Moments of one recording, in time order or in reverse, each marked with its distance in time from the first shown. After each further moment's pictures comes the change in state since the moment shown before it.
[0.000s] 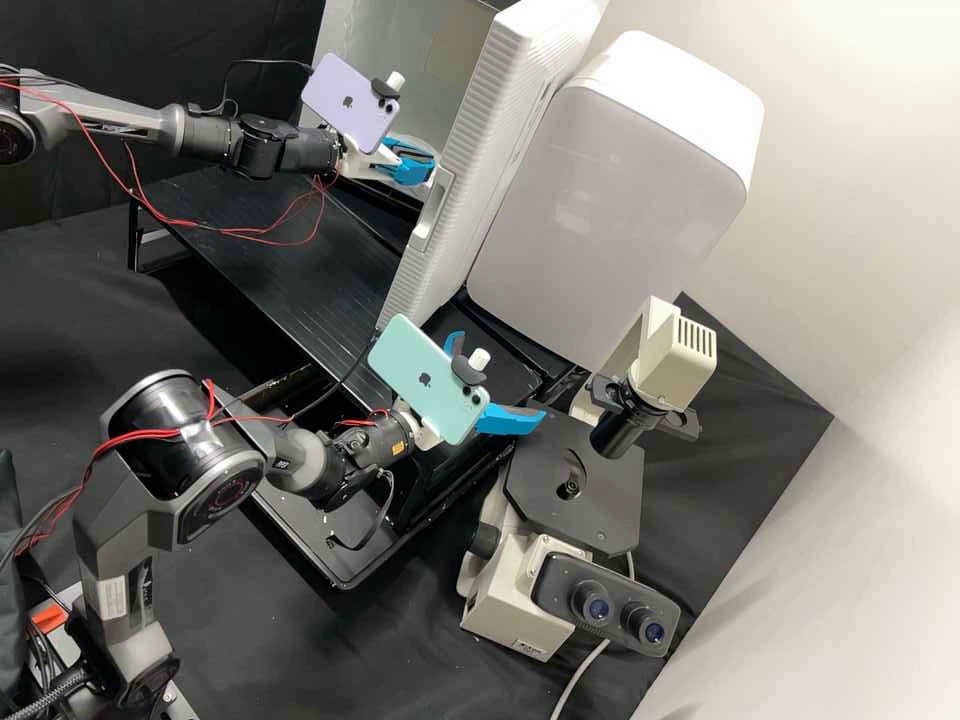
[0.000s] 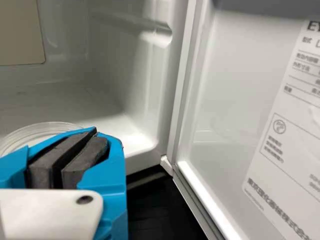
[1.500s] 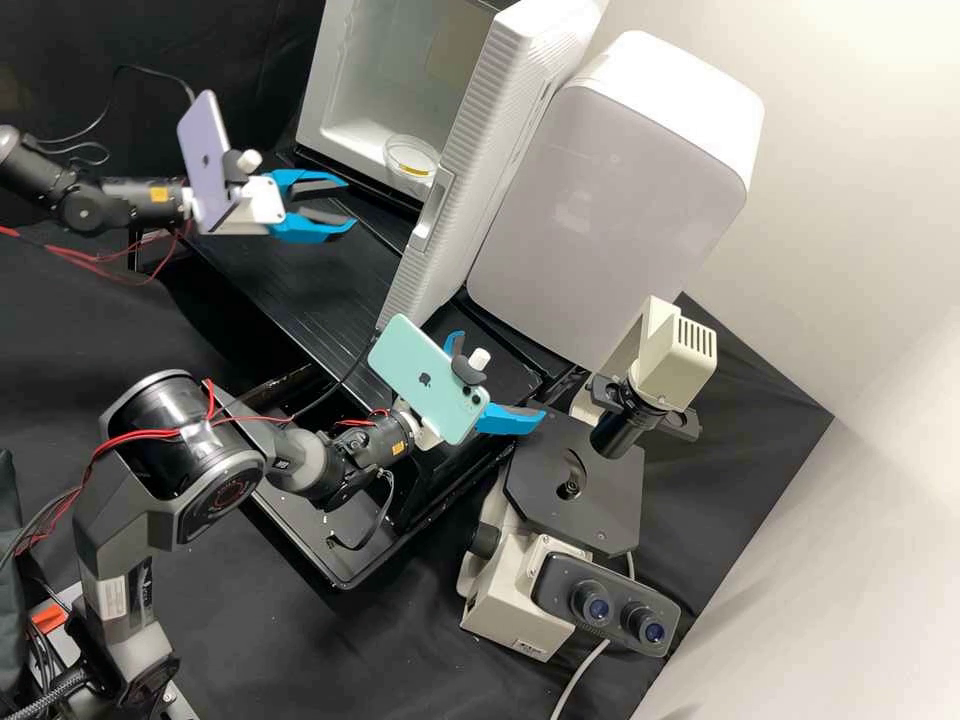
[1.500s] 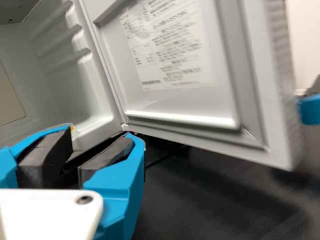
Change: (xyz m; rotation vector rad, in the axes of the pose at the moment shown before) left arm -0.191 -0.094 -0.032 0.387 -0.276 0.119; right arm 0.000 0.000 0.000 0.000 0.000 0.000
